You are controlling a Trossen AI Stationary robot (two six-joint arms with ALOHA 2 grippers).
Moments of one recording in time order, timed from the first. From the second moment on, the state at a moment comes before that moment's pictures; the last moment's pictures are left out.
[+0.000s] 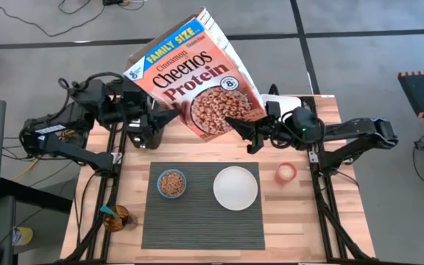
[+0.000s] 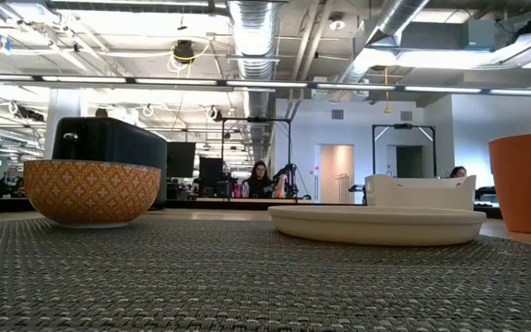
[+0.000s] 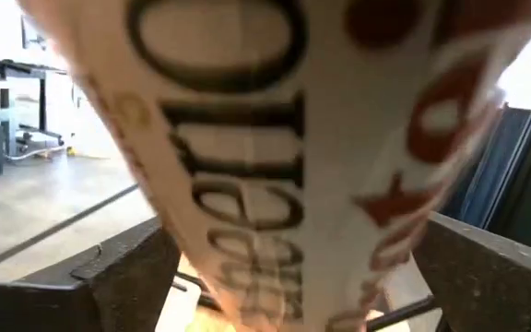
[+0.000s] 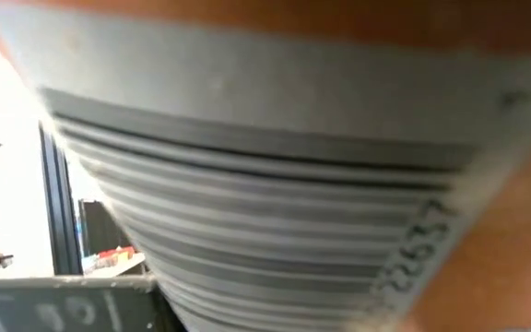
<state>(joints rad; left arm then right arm) 0.06 1.12 1.49 -0.24 -0.14 -0.22 0.01 1.30 1.03 0.78 0.11 0.17</state>
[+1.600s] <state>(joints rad) 0.06 1.08 1.49 -0.23 -0.11 -0.04 0.01 1.01 1.03 0.23 0.11 0.16</state>
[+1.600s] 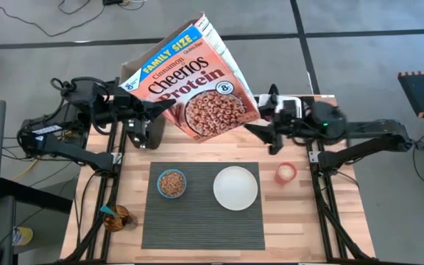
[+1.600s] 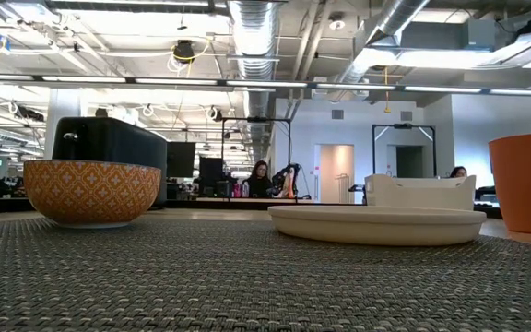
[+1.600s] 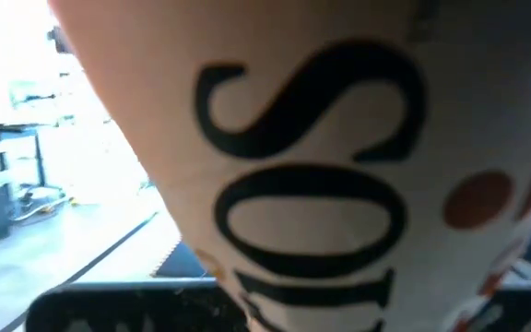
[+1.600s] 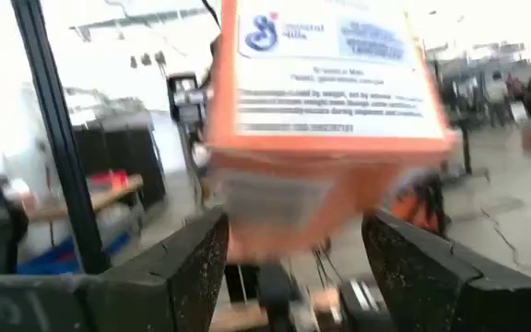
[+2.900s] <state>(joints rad) 0.21 1.57 1.48 -0.37 -0.29 0.01 -0.03 0.61 1.03 -0.52 0.16 0.15</state>
